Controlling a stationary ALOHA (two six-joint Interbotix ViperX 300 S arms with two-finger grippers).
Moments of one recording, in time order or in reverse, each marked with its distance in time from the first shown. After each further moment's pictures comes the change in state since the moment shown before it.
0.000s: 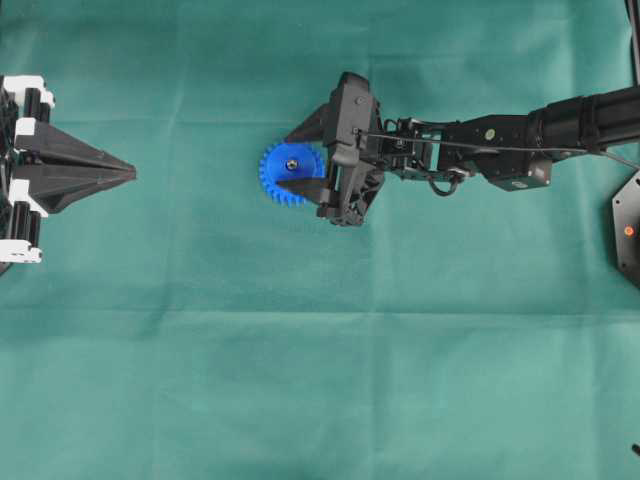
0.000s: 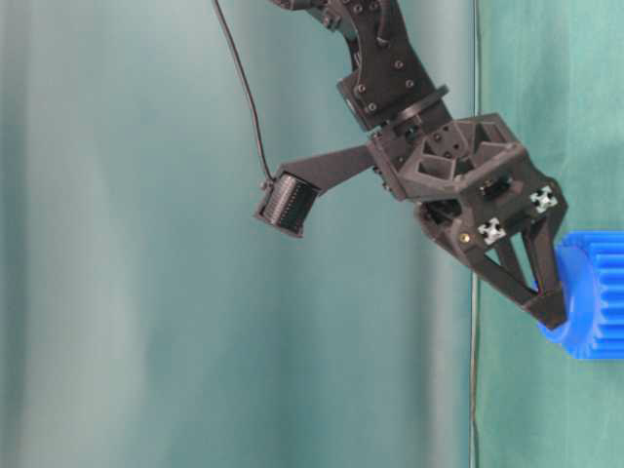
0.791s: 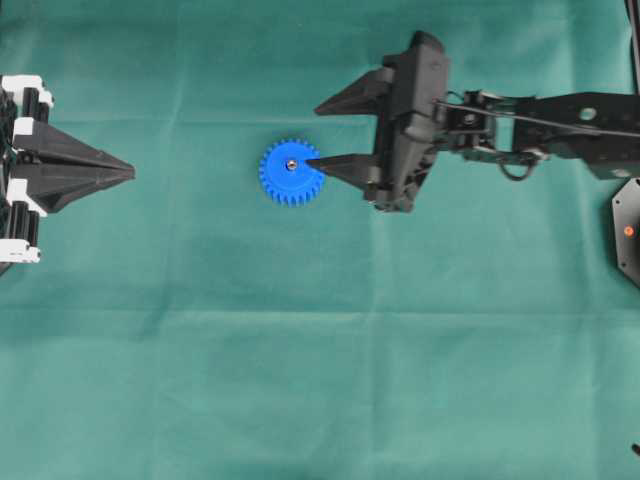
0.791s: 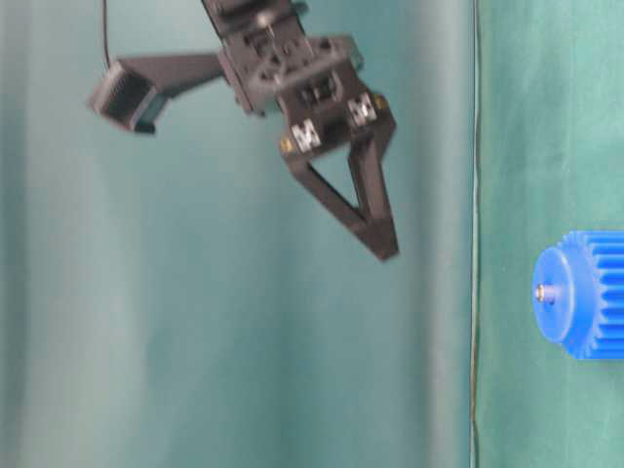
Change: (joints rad) left arm 0.000 -0.006 0.000 0.000 0.000 0.000; right arm -0.002 -0.359 0.152 -0.002 0.091 0.000
